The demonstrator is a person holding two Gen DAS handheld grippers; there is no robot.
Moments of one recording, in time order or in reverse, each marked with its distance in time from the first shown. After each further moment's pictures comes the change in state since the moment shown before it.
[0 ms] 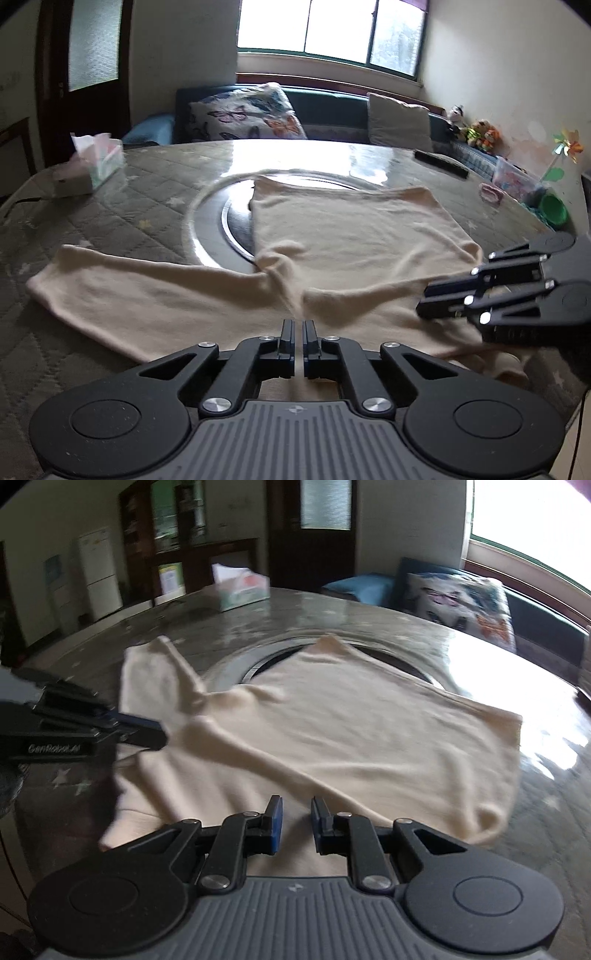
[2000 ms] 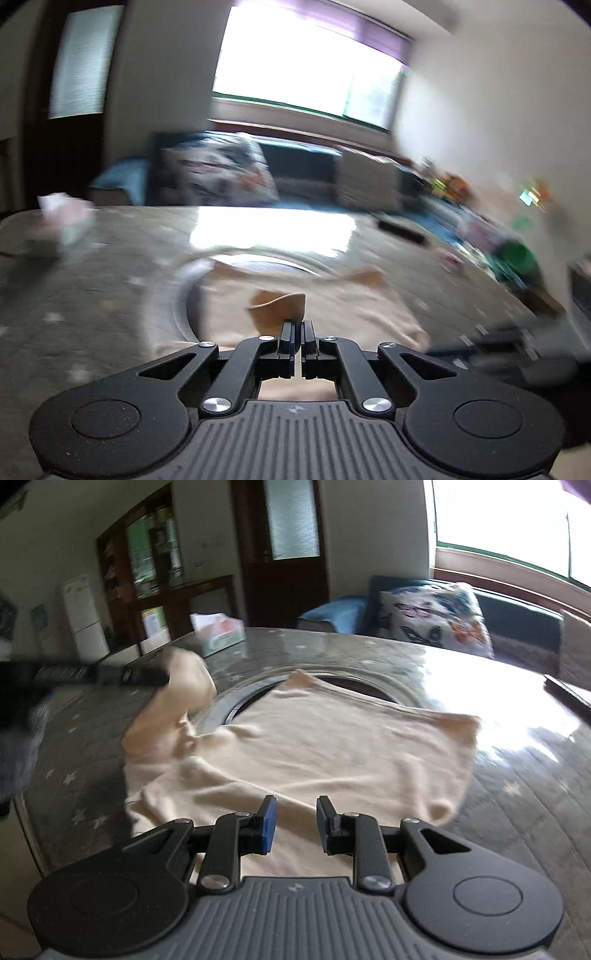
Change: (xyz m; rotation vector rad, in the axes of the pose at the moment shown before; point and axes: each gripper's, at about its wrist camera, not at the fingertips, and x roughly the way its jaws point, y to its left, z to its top) left arm -0.023 -0.046 0.039 0.035 -0.137 -0.190; right arm -0.060 -0.039 -0.012 0.170 -0.108 -0.028
